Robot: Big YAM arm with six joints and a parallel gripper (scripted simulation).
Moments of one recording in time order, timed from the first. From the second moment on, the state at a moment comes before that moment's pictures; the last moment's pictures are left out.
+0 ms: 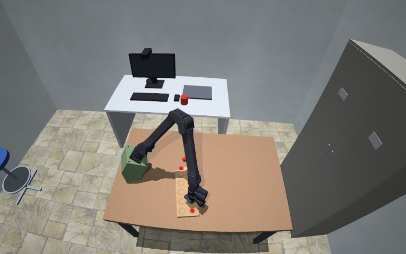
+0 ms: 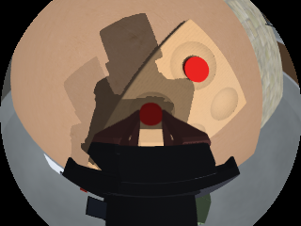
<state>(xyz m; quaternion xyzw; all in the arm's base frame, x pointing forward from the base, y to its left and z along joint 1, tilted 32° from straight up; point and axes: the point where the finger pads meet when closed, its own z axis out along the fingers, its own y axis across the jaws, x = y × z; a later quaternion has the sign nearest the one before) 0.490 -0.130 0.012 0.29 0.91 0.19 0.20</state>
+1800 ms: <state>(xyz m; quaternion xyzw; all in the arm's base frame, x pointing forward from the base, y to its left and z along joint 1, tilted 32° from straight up) 0.450 -0.156 0.083 0.31 0.91 0.19 0.20</state>
